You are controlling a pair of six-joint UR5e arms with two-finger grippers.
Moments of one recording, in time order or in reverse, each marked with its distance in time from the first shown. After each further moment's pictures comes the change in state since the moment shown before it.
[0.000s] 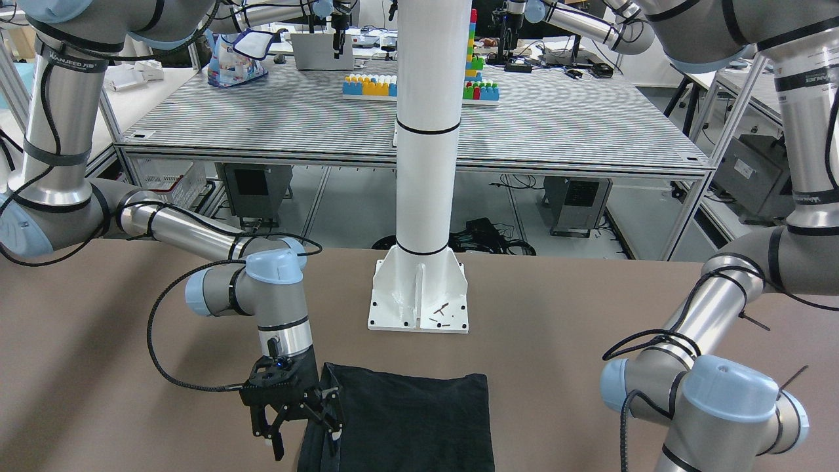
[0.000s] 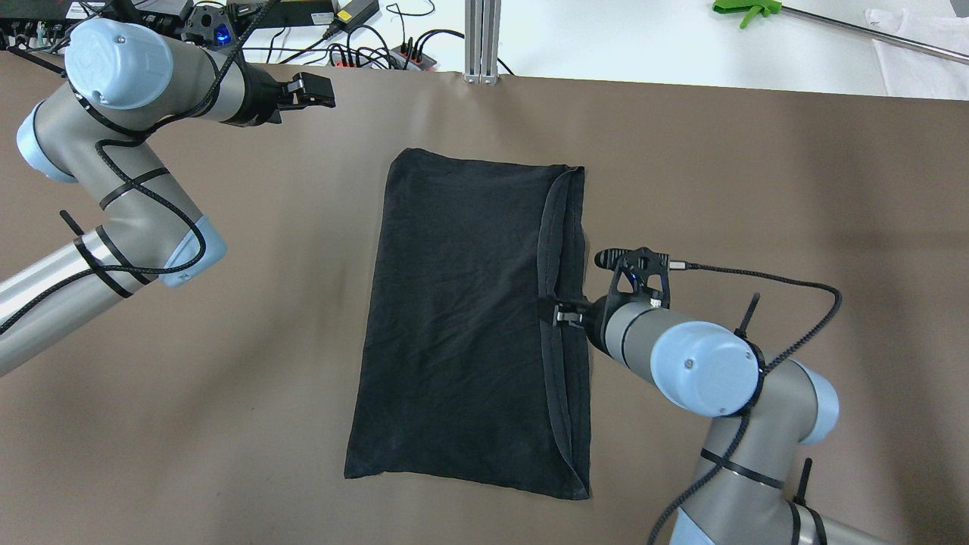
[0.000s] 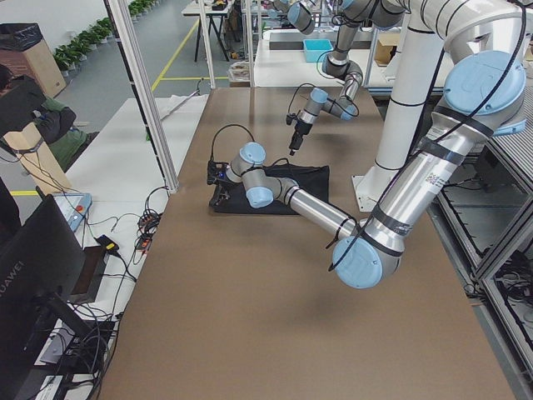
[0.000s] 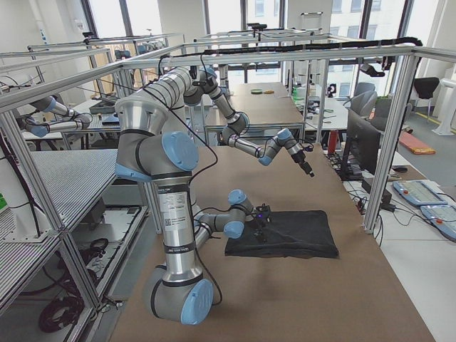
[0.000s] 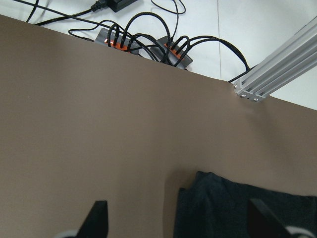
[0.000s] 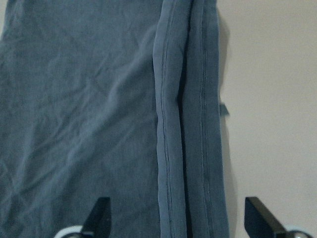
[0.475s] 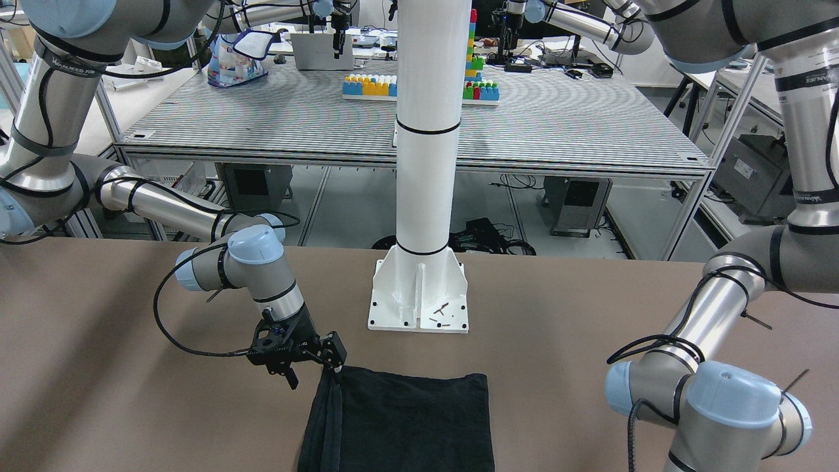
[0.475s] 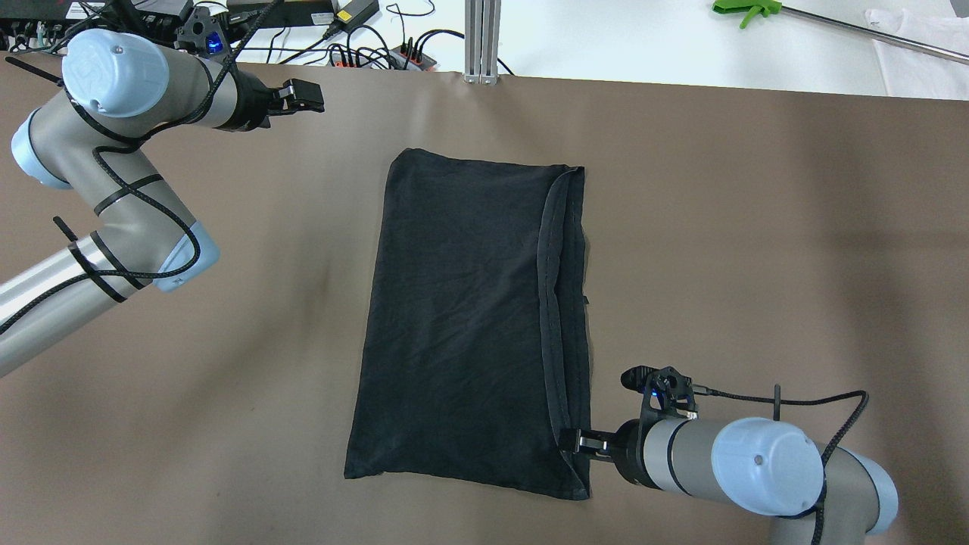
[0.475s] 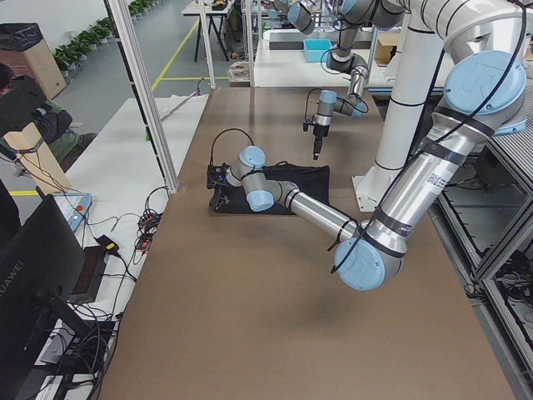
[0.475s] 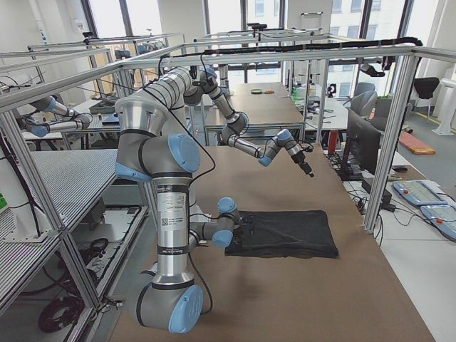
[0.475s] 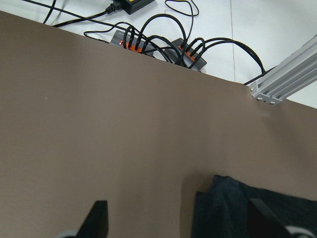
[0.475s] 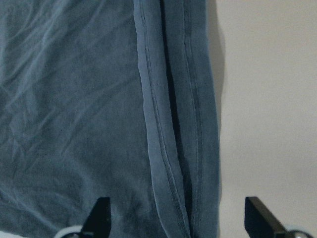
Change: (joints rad) left arm 0.001 0.020 0.005 0.000 0.021 0.000; right arm -0.121 -0.208 0.147 0.061 0.243 0.138
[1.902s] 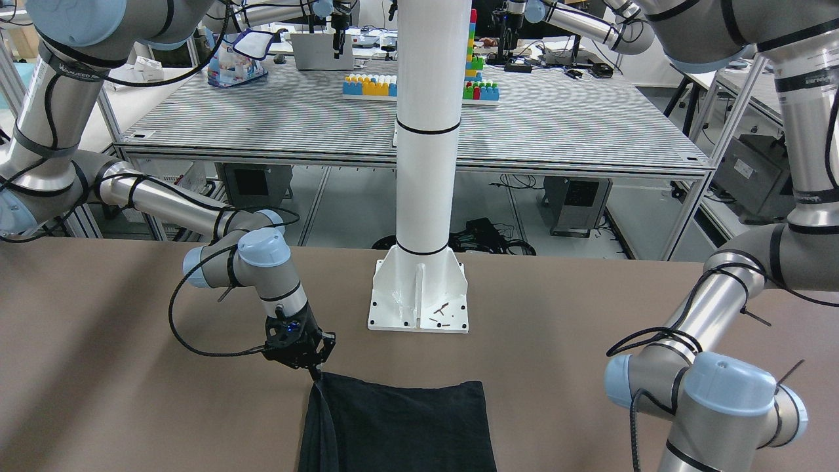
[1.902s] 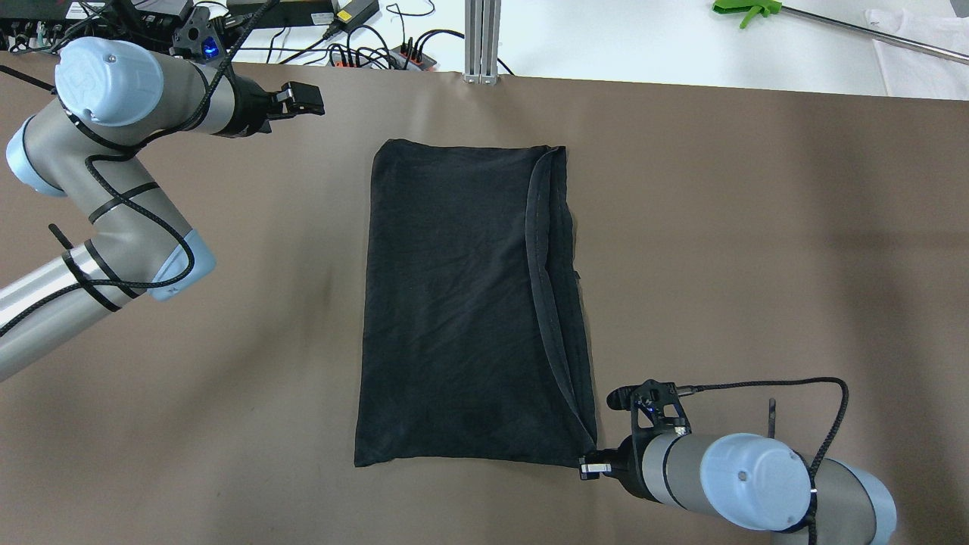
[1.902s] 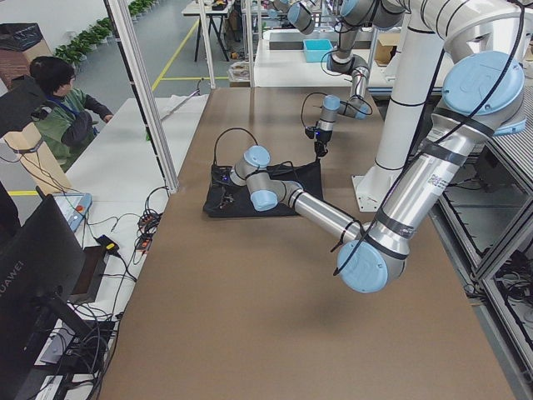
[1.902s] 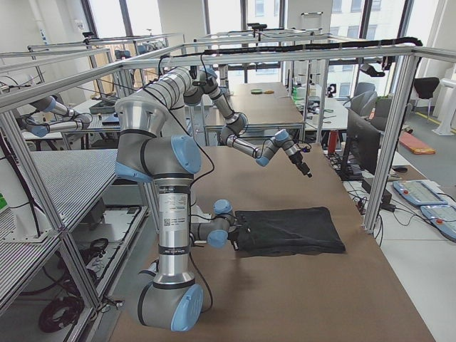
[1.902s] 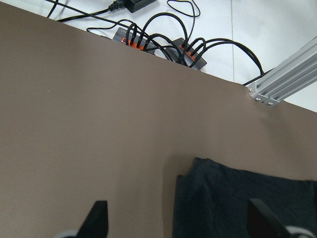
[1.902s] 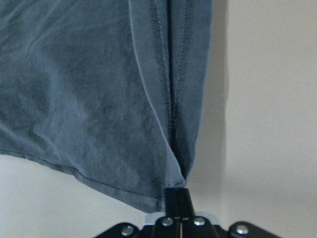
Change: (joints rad) left arm 0.008 0.023 -0.034 0.000 0.010 -0.036; right arm -0.084 -0.053 -0.005 0.000 0.005 -0.146
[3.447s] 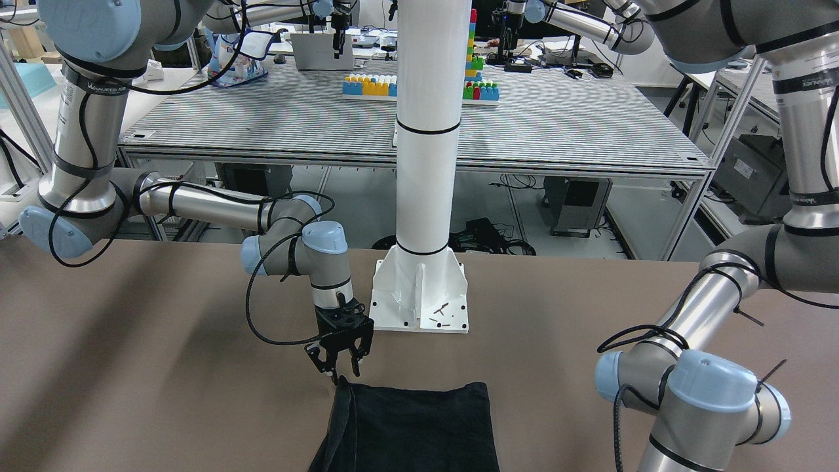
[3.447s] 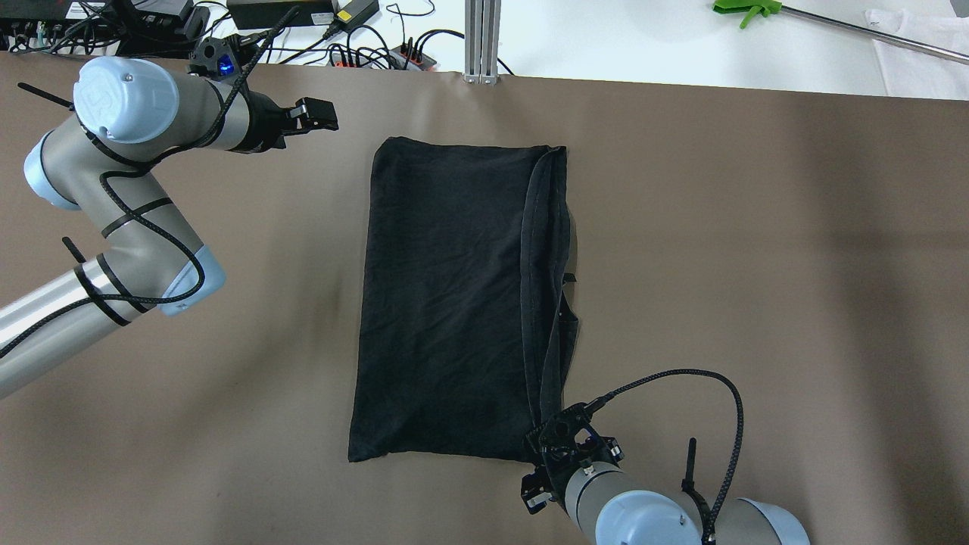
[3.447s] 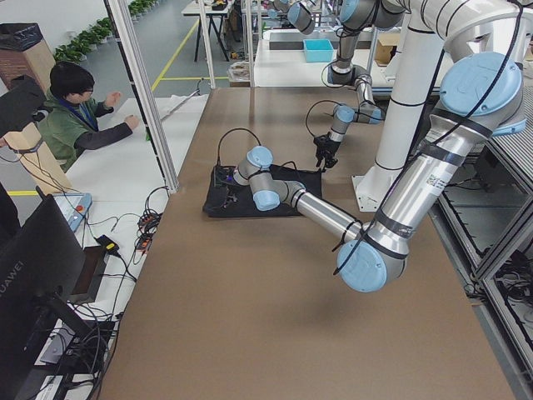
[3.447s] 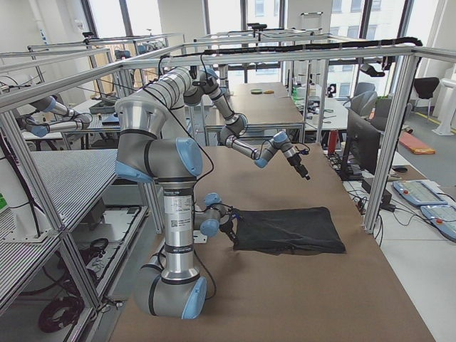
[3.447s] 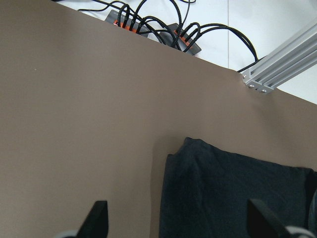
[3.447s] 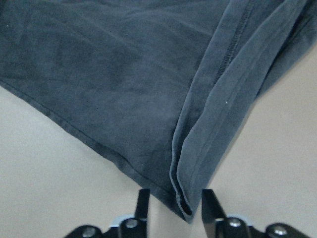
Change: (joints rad) left arm 0.029 0.002 -0.006 -0.009 -0.001 -0.033; right arm -0.140 0.169 -0.030 -0.241 -0.304 -0.359
